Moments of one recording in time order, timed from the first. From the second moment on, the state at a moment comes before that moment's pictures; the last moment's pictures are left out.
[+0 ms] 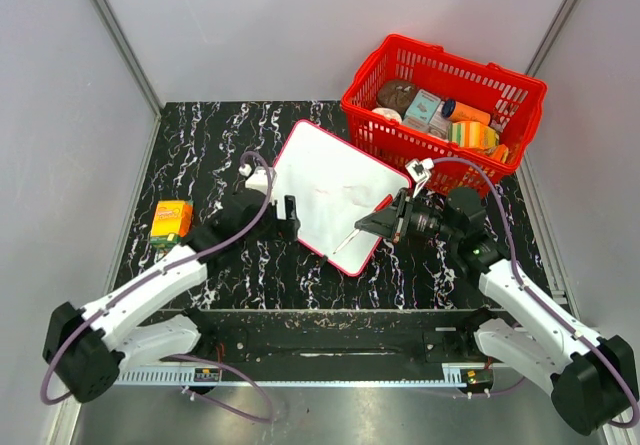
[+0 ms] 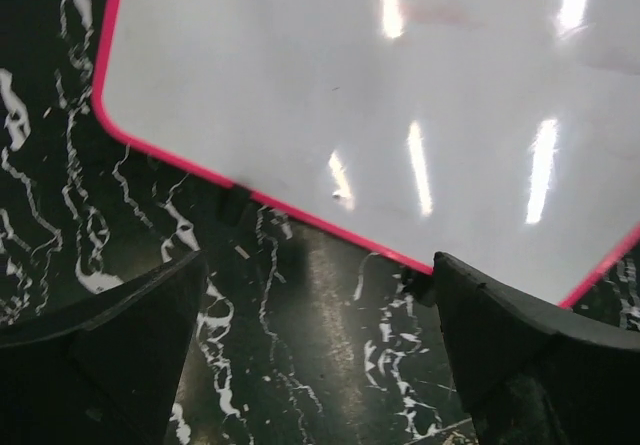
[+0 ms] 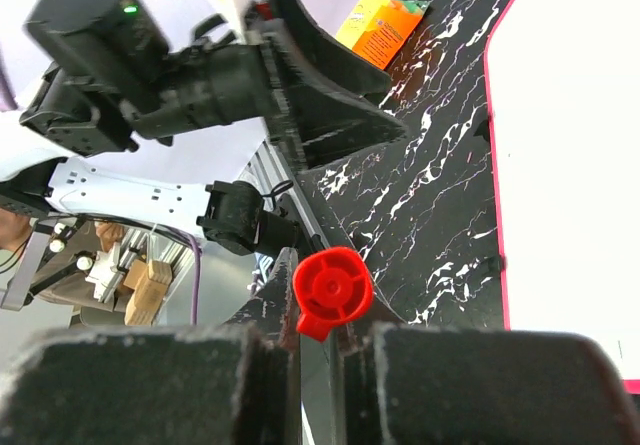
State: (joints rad) left arm -0.71 0.99 0.74 -0.35 -0.22 -0.43; right arm 0.47 0.90 0.58 0.24 -0.71 0.77
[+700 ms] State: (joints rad) left arm -0.52 1.35 0.64 -0.19 -0.10 -0.34; right arm 0.47 0.90 0.60 0.14 -0.67 0.75
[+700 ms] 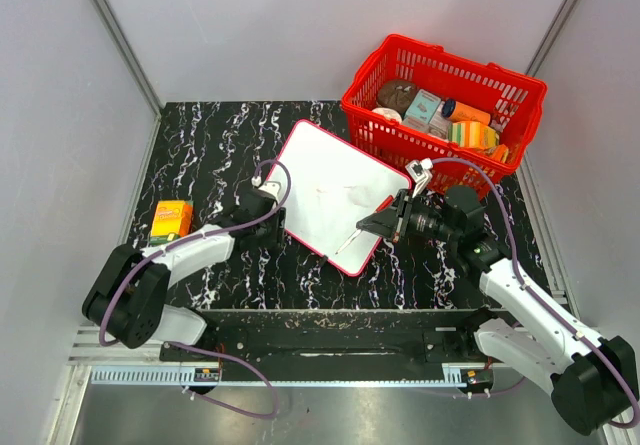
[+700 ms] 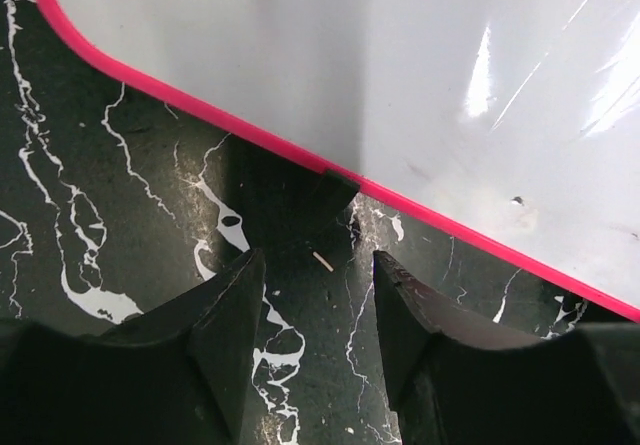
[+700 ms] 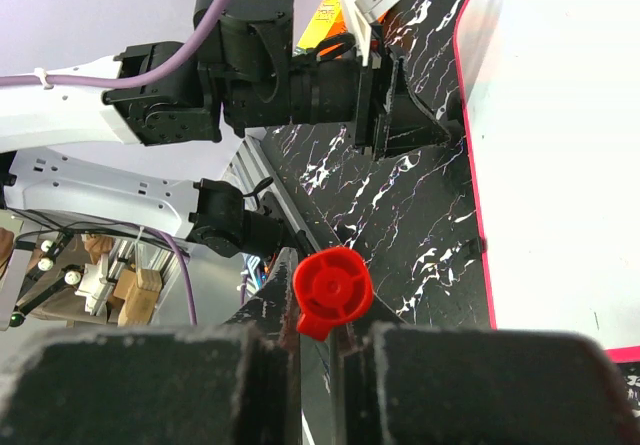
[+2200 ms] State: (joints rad) left arm -0.81 1.47 0.77 -0.36 -0.09 -0.48; right arm 0.47 0.90 0.61 0.12 -0.66 0.73
